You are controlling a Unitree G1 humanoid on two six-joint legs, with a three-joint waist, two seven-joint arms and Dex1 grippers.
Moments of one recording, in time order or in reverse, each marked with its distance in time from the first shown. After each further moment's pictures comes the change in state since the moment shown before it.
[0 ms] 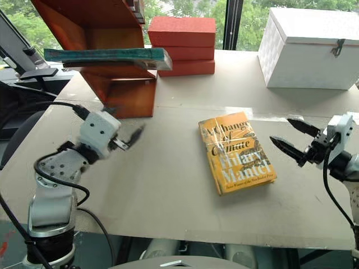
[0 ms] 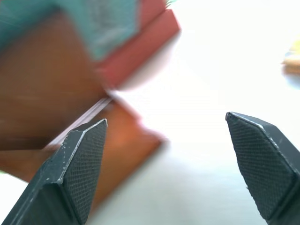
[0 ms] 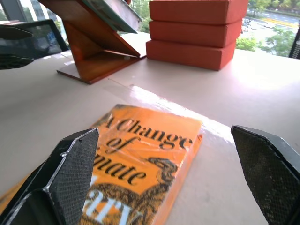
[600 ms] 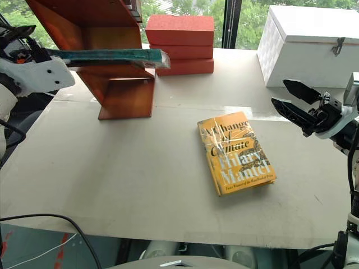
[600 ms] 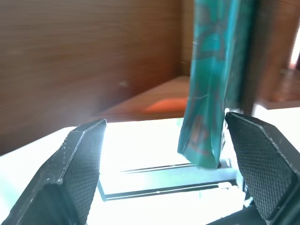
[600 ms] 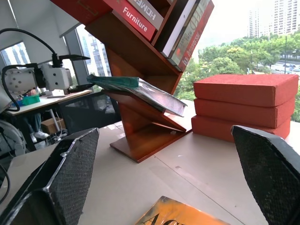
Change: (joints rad) left arm -0.406 0.740 -0.005 0.386 0.642 -0.347 0.144; right arm -0.372 -0.041 -0.020 0.012 0.322 0.259 0.008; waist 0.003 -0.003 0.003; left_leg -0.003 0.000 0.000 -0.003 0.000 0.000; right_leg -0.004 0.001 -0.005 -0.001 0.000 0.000
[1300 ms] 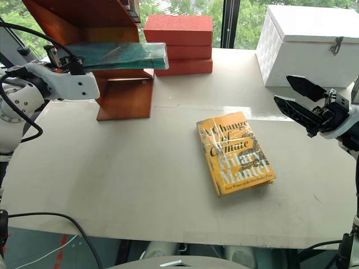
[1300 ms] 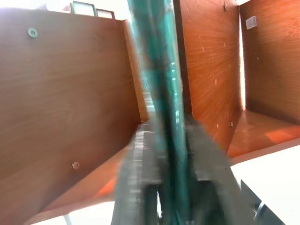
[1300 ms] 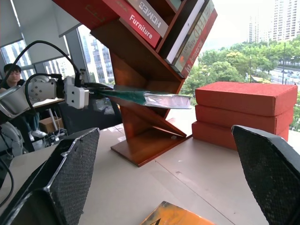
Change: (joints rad) left arm -0.158 0.001 -0.224 0.226 -0.017 -0.224 -0.052; right arm 0.024 -0.027 -0.033 -0.073 0.055 0.024 -0.046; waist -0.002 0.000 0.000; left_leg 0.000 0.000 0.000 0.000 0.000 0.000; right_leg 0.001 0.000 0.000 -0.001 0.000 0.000
